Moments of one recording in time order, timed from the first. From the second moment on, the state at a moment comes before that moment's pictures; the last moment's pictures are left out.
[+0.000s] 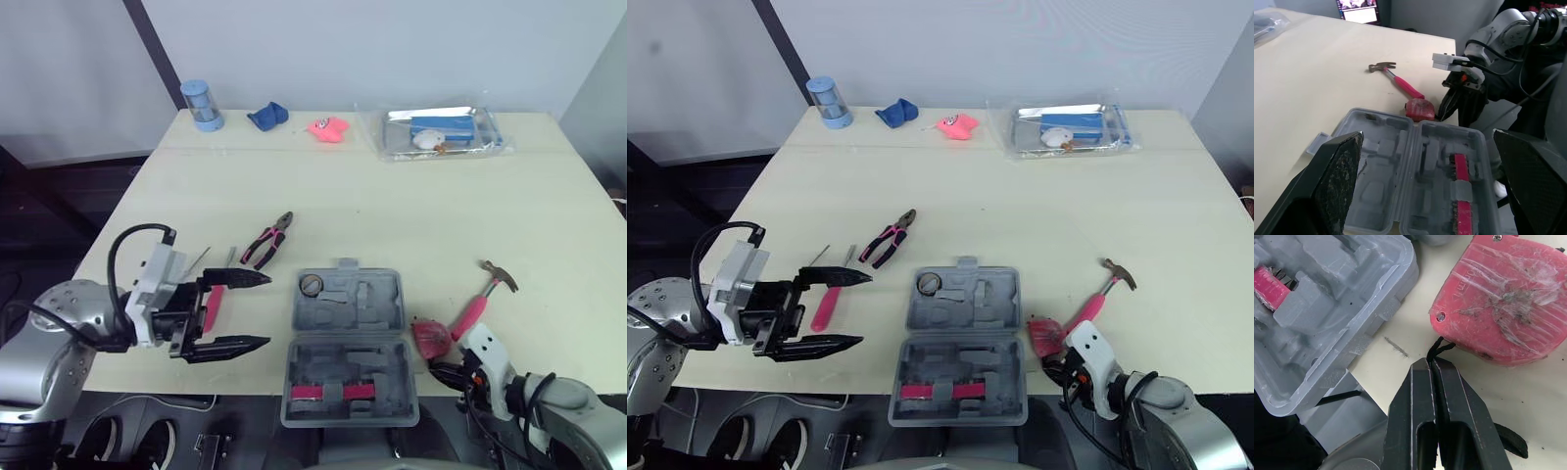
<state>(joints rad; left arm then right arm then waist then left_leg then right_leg) 0.04 0.92 0.31 -0.34 -0.75 0.36 -1.43 0.30 -0.65 0.09 -0.52 0.36 0.73 0.68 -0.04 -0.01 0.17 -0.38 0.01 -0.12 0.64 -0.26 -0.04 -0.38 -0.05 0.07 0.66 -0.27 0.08</state>
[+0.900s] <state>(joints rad) -0.01 0.92 0.30 -0.21 -0.70 0.21 -1.55 0.15 -0.81 0.00 -0.22 0.31 0.07 1.13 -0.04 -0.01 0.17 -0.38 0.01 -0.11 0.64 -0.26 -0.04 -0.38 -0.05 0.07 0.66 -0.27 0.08</state>
